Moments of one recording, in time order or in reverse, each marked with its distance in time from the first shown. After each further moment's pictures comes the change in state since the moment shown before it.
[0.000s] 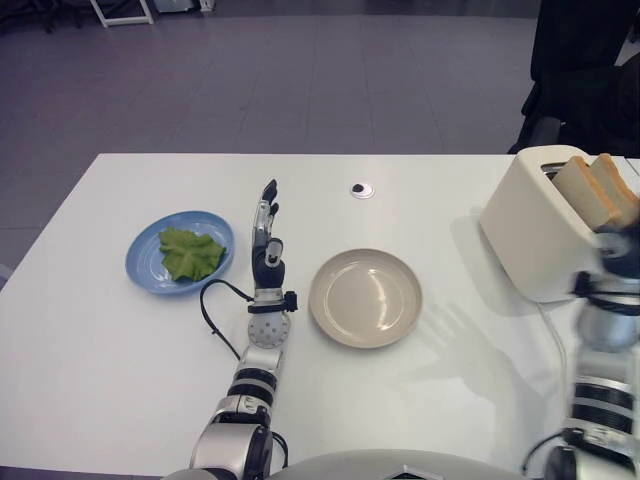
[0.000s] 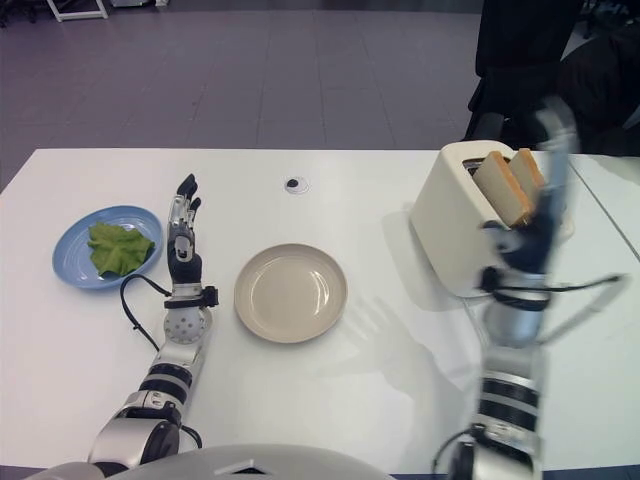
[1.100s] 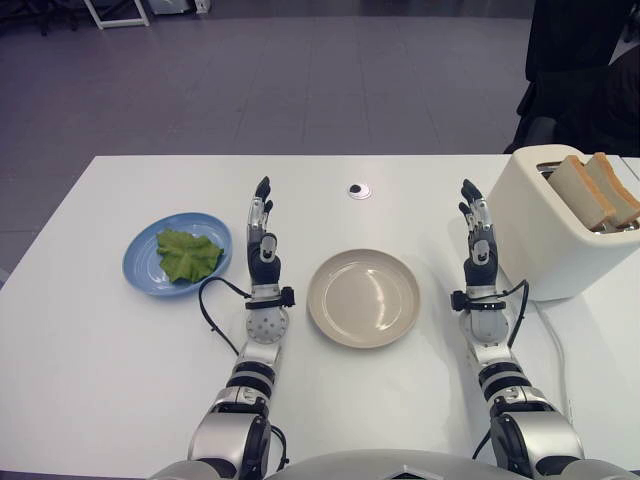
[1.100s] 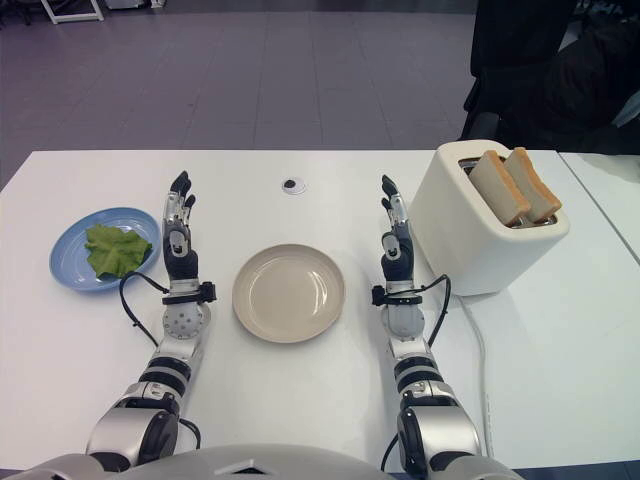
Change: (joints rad) left arm -0.045 0.026 0.007 0.075 -0.026 -0.046 0.013; right arm -0.233 0.367 0.554 0.823 0.311 -0.422 0.083
